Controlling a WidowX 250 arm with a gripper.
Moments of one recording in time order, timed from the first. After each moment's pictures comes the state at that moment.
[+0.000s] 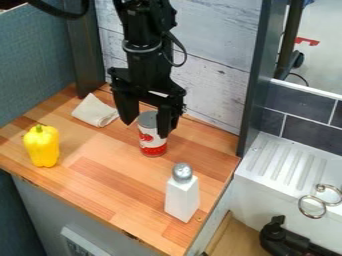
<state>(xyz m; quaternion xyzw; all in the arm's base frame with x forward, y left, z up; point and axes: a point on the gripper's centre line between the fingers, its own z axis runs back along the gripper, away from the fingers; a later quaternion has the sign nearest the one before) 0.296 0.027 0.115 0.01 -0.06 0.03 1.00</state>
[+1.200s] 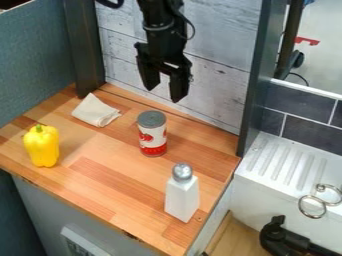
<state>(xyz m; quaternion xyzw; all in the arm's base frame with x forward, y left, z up) 0.386 0.066 0.103 0.01 -0.09 -0.06 0.99</state>
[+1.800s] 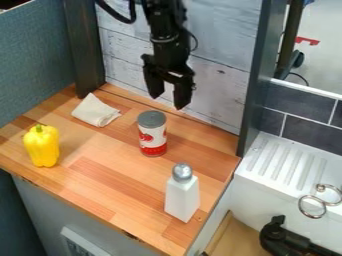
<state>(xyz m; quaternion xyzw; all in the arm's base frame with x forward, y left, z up) 0.407 0.073 0.077 0.00 -0.06 -0.06 1.00</state>
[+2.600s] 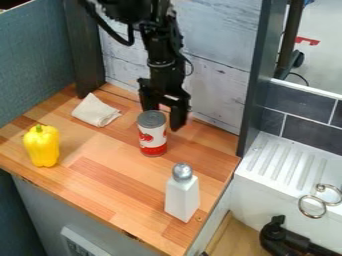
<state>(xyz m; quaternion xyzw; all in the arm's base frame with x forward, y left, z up) 0.391 0.070 0.045 -0.01 -0.04 -0.04 1.00</state>
